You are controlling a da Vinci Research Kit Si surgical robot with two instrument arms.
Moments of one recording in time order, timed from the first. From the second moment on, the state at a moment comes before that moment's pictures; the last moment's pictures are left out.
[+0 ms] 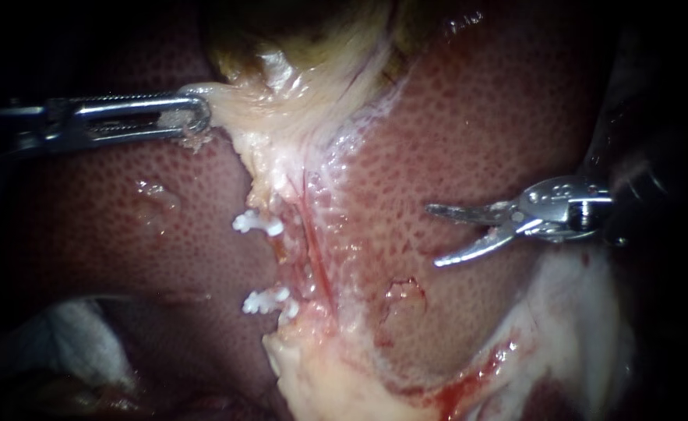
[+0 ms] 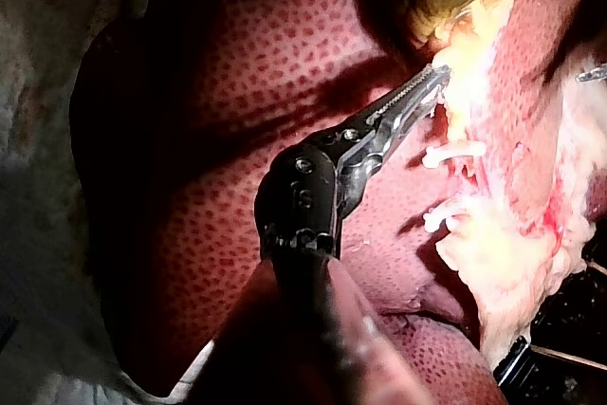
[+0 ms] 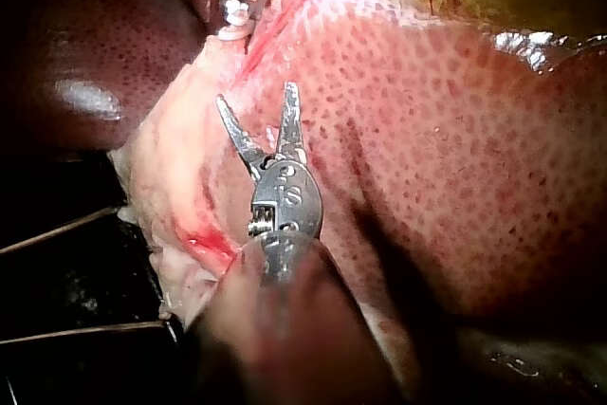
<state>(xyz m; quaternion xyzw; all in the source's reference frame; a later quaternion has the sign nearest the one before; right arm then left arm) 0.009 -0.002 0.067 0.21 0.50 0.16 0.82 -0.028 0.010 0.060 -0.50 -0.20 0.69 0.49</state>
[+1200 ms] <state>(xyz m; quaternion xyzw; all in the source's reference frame) 0.009 -0.003 0.066 0.22 0.51 0.15 0.82 -0.037 0.010 0.069 -0.49 -0.21 0.71 0.47</state>
